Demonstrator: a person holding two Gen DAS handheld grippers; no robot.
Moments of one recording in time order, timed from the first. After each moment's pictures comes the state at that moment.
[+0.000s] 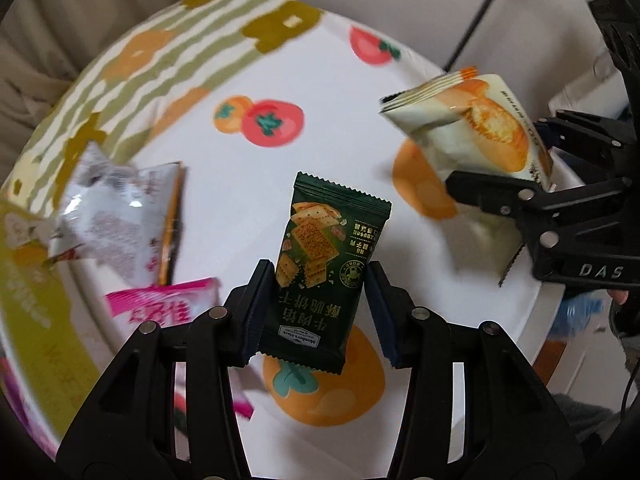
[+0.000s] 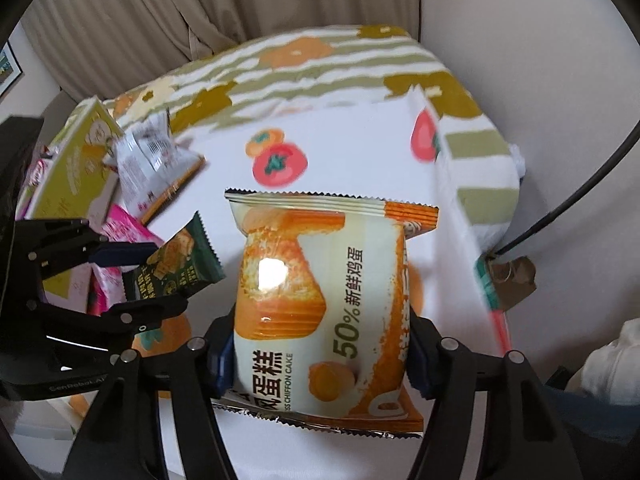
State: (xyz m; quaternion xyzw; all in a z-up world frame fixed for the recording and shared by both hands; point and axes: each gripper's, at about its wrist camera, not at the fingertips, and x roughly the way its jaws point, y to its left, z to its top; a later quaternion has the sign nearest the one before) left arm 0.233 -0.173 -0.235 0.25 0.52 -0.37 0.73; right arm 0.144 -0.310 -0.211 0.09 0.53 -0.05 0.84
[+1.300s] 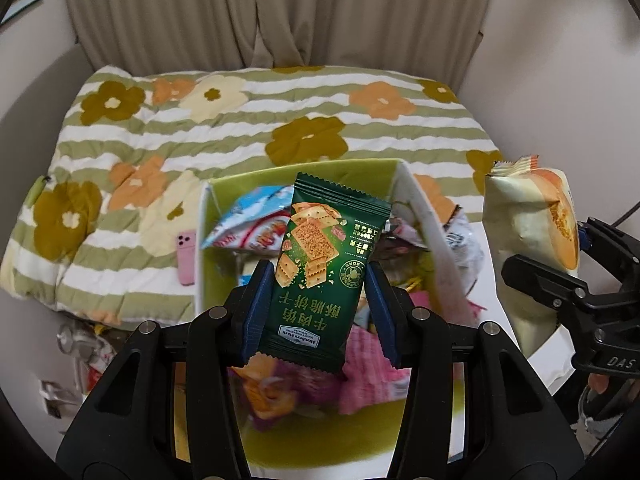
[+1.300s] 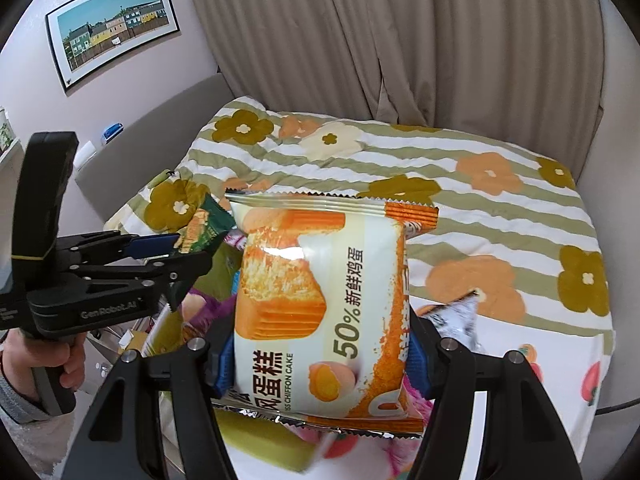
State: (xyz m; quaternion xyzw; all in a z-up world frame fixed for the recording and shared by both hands) left arm 0.347 0.187 -0.087 0.02 0.47 -0.14 0.87; right arm 0.278 -0.022 -0.065 0.01 0.44 0.18 0.88
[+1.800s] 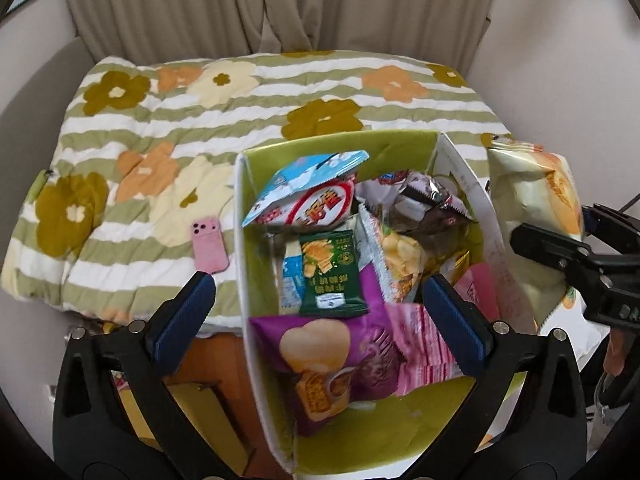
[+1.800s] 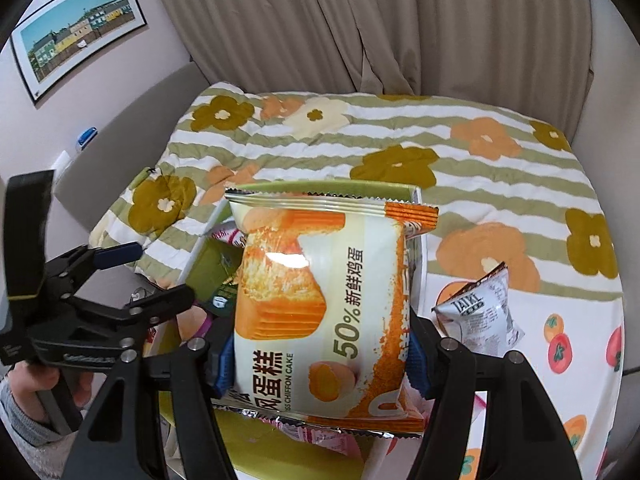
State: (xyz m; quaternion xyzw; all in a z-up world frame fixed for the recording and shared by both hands) left arm 0.349 0.229 -0.120 0.03 0.48 -0.13 0.86; right arm 0.300 0.013 -0.096 0.04 0.48 0.13 0.86
